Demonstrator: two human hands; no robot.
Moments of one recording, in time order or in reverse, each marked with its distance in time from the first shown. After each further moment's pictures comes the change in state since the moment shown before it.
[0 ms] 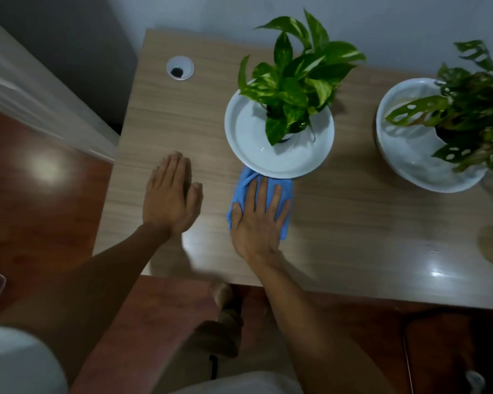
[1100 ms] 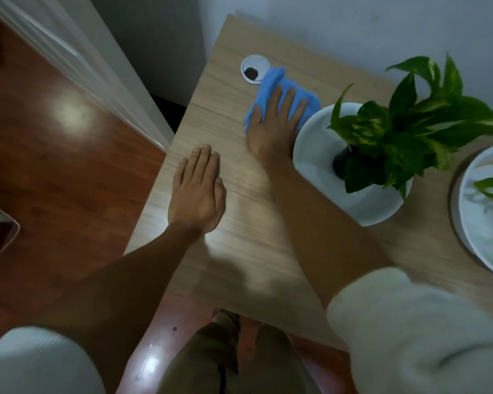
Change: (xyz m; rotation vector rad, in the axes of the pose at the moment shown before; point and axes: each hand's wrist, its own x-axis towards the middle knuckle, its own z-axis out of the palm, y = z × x) left_hand 0.036 -0.050 0.002 0.034 0.100 -0.108; right_hand 0.232 -0.152 -0.008 -0.028 0.247 -0.159
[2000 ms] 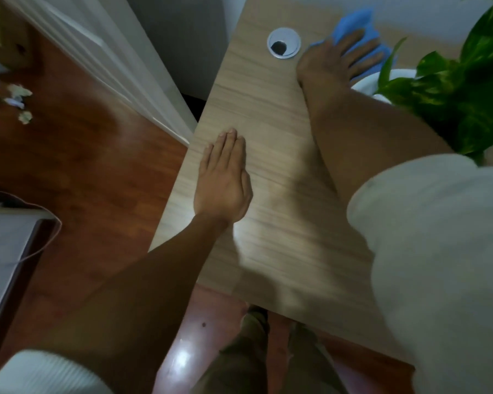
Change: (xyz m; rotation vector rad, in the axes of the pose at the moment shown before) left_hand -0.001 -0.003 0.005 -0.018 0.062 0.046; right_hand 0.093 -0.003 0.006 0.117 -0.100 0.508
